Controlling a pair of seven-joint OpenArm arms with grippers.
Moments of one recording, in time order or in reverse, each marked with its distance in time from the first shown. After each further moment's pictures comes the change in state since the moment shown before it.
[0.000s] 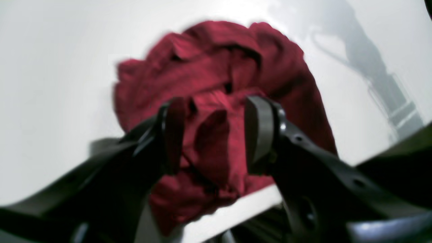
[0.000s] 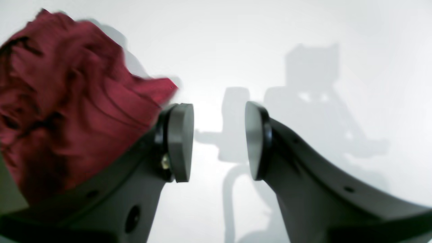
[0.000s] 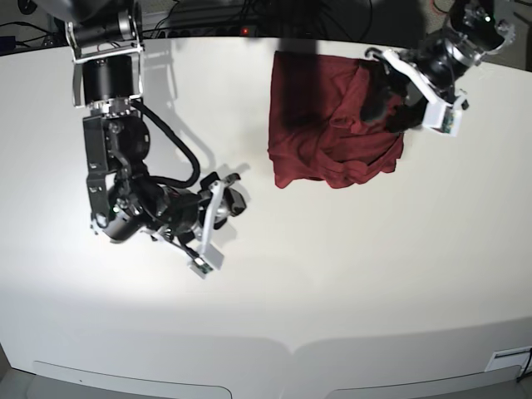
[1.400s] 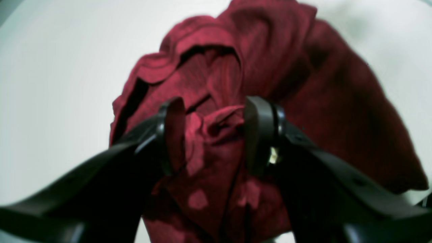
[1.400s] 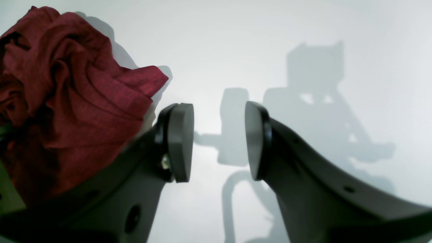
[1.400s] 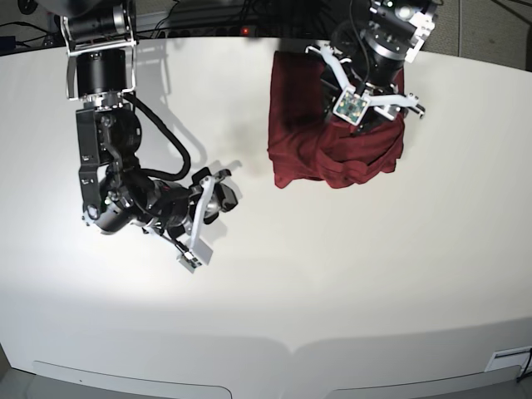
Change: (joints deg) left arm -5.7 -0.3 26.3 -4.3 37.7 25.3 -5.6; right arm -1.2 0.9 1.0 0.0 0.9 0.0 1.5
